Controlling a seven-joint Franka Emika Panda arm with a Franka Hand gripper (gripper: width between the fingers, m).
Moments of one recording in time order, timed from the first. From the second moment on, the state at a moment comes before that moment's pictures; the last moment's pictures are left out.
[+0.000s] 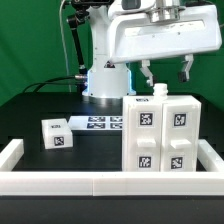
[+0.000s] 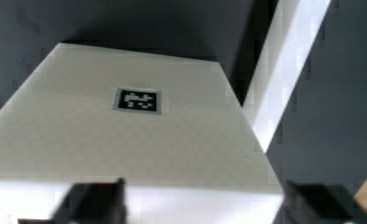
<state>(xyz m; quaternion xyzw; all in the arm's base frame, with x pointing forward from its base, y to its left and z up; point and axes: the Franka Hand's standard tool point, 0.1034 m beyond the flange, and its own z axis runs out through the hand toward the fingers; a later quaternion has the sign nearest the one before) 0.550 0.076 0.150 -0.99 -0.08 -0.12 0.05</state>
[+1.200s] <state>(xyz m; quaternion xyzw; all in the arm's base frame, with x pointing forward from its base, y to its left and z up) 0.502 0.002 0.119 -1.00 -0.05 -0.05 0.05</state>
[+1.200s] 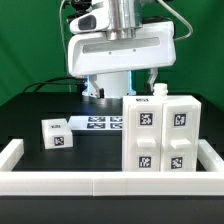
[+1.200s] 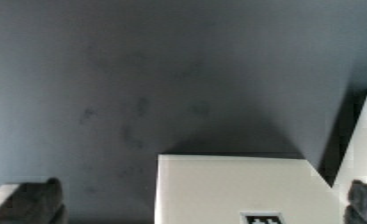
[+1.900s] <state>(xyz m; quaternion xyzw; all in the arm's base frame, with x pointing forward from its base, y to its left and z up) 0.460 -0.079 0.096 -1.00 -0.08 -0.02 0.01</state>
